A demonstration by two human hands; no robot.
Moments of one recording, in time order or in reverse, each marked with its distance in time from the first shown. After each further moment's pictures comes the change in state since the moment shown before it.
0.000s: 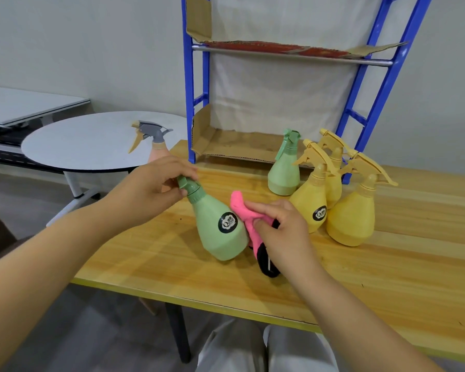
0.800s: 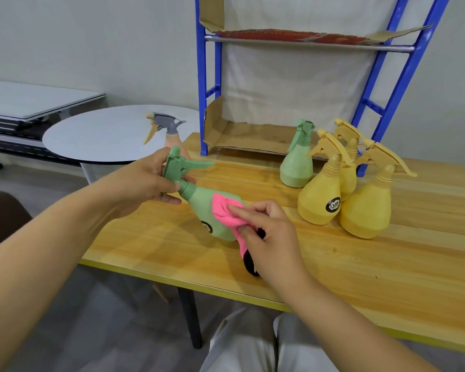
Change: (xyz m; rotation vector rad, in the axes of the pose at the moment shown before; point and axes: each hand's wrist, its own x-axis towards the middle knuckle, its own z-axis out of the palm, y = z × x) left_hand -0.009 -0.003 -0.018 -0.622 -0.147 -0.593; right_hand -0.023 0.008 0.035 0.017 -0.034 -0.289
